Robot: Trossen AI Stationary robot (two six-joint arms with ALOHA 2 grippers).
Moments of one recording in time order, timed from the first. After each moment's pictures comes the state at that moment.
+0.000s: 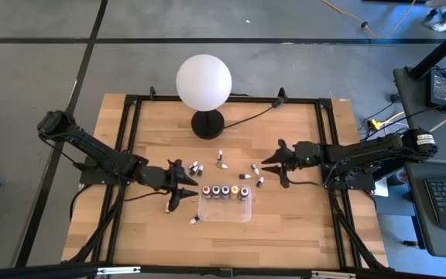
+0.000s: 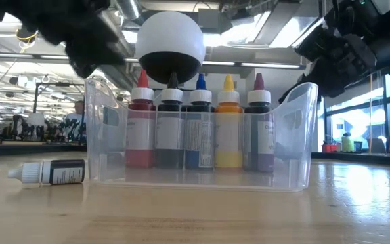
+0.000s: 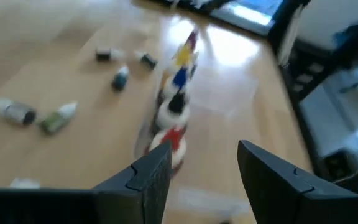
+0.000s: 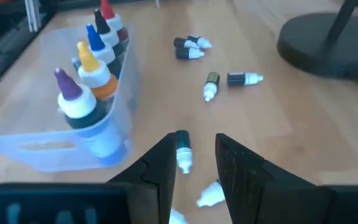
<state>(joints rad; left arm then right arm) -0.40 1.15 0.52 0.16 -0.29 -0.54 -0.01 1.03 0.28 0.31 -0.03 0.13</state>
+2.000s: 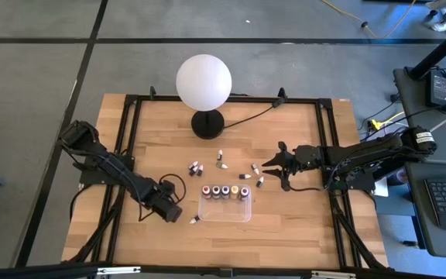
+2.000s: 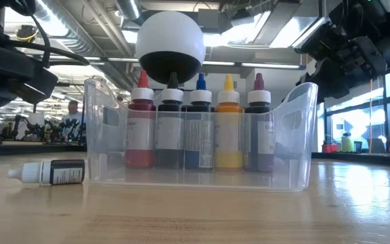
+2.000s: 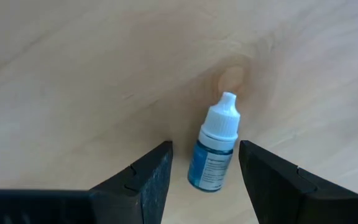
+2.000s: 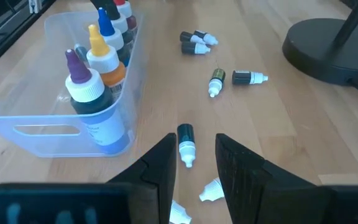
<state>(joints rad) -0.58 1.55 0.72 -0.58 -0.03 -1.65 0.05 1.03 0.27 0.30 0.03 0.07</state>
